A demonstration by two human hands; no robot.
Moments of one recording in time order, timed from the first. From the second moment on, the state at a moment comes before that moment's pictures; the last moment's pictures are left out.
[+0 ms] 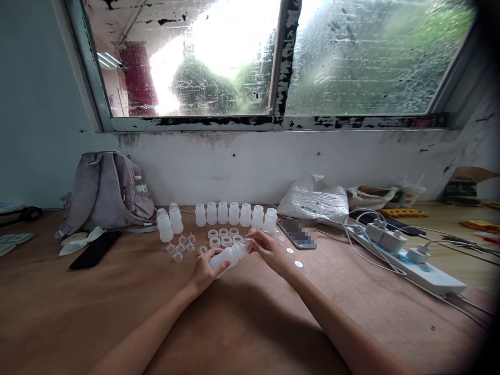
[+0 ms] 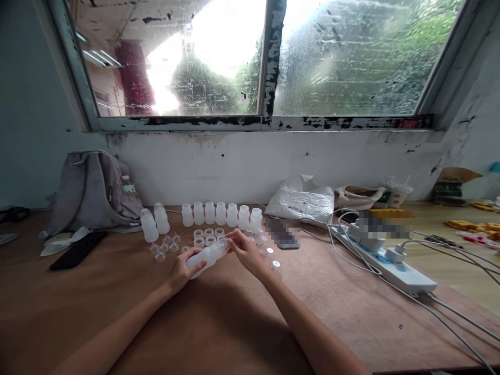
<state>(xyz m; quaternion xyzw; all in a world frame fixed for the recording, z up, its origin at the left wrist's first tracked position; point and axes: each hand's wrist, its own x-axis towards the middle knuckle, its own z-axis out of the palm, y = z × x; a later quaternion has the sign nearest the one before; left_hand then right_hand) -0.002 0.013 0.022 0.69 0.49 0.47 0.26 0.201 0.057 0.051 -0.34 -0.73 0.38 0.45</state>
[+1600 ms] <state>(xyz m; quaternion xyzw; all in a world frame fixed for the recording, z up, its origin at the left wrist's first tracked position) 0.013 0.013 0.094 0.78 0.43 0.44 0.14 0.176 0.028 0.046 -0.25 -0.80 0.24 0.50</state>
